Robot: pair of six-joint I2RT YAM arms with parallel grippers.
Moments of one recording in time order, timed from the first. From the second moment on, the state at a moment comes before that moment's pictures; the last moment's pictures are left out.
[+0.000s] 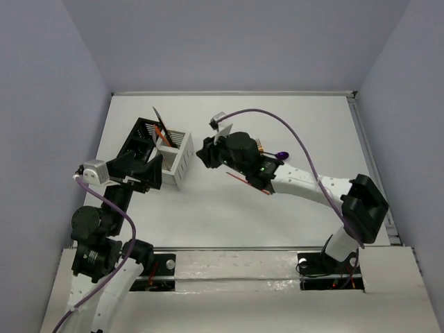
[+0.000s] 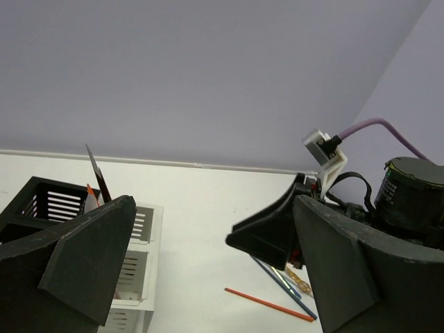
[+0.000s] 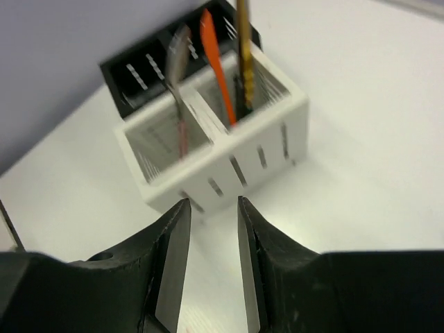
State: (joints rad) left arm -0.32 0.26 0.70 -0.14 -0.04 -0.34; right arm 0.95 1.67 1.25 0.25 0.11 0.25
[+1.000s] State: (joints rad) left arm -0.33 0.26 0.70 -0.13 -0.01 -0.34; right arm 0.46 1.59 0.97 -0.18 0.15 0.42
